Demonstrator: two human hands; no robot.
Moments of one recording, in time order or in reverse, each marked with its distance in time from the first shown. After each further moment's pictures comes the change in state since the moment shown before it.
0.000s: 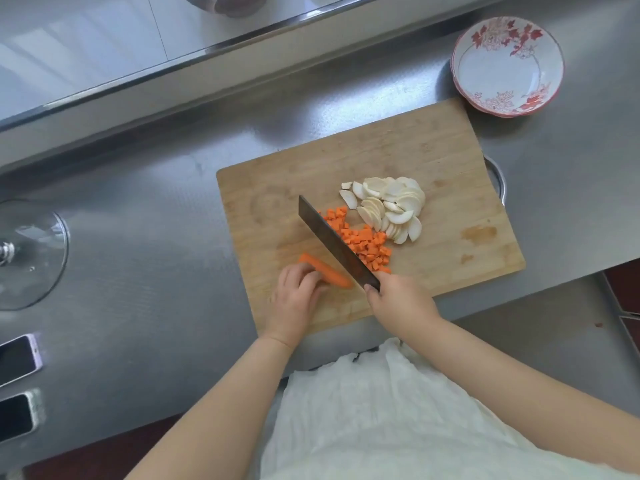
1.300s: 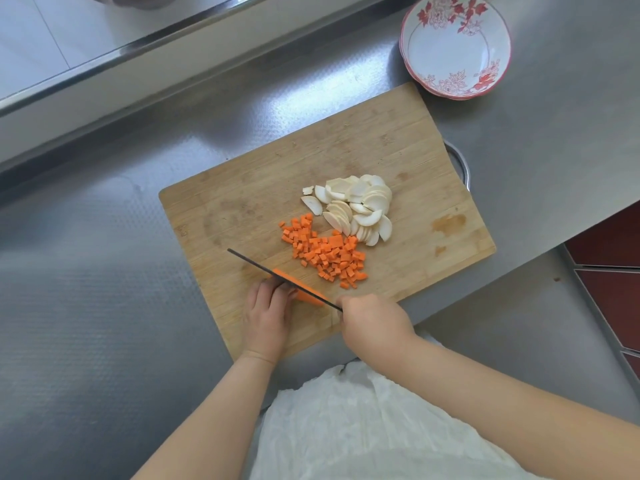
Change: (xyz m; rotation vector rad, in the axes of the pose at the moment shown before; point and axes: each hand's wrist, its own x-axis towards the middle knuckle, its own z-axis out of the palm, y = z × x) left_hand 0.010 -0.016 0.023 -0.057 0.177 0.116; right_hand -0.006 -0.021 0.000 -0.223 -0.167 0.018
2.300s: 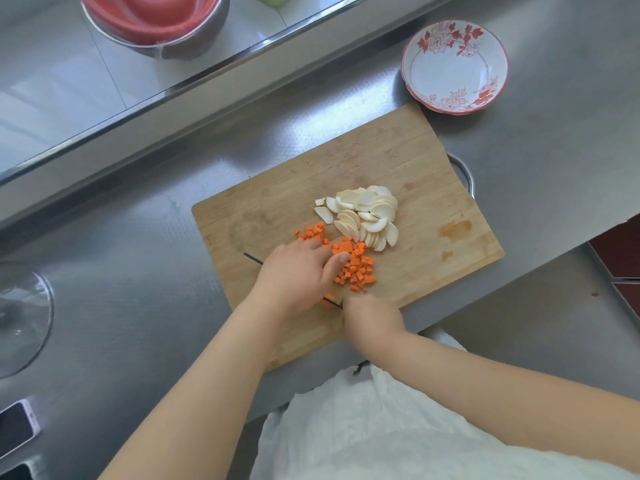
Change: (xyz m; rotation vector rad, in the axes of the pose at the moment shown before) left_hand 0.129 0.073 -0.072 0.174 -0.775 -0.007; right_hand 0.005 -0.008 0.009 0.023 0.053 0.018
